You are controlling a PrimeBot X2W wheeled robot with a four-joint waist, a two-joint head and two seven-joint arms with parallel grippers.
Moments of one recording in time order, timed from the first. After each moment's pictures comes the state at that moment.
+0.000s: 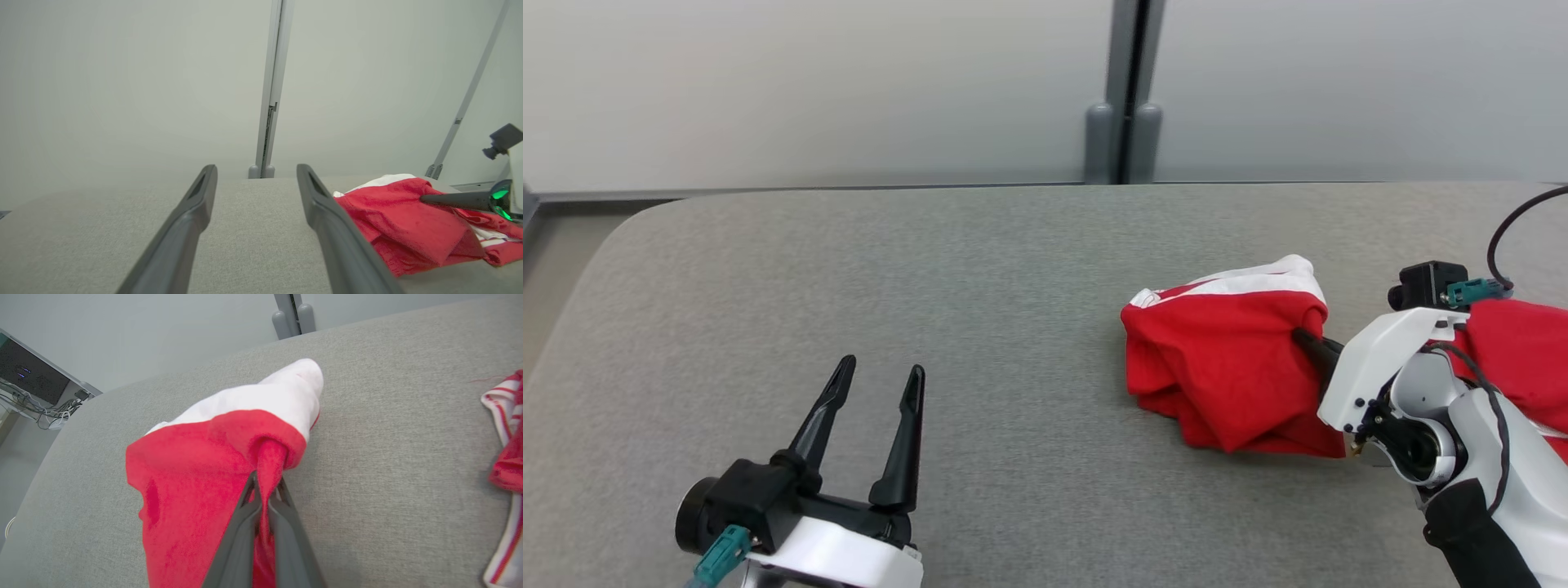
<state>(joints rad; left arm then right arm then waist) -0.07 0.35 -0.50 -0.11 -0.54 0.23 -0.23 -0.54 -0.22 0.31 0.62 0.74 0.13 0.38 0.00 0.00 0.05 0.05</state>
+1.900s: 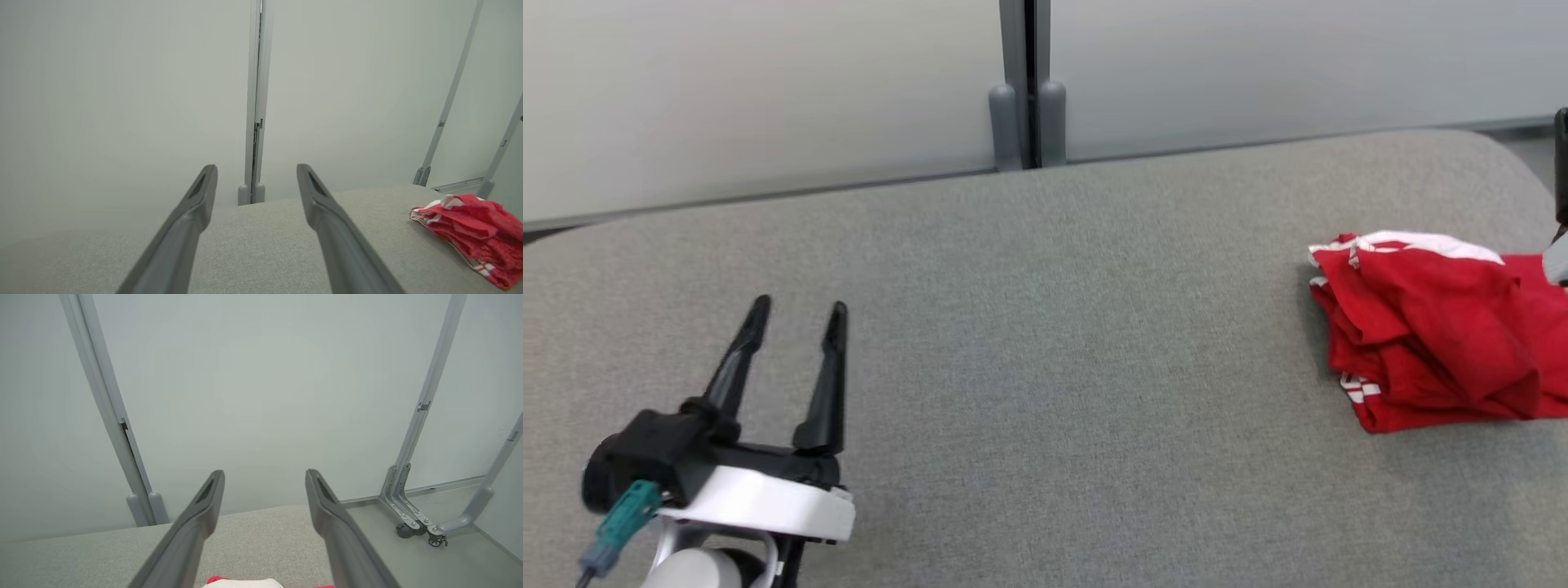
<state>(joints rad) -0.13 0.43 -0.43 -0.18 -0.56 0.27 -0.18 -0.86 -0.51 0.42 0.91 0.70 0.13 -0.21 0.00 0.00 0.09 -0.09</state>
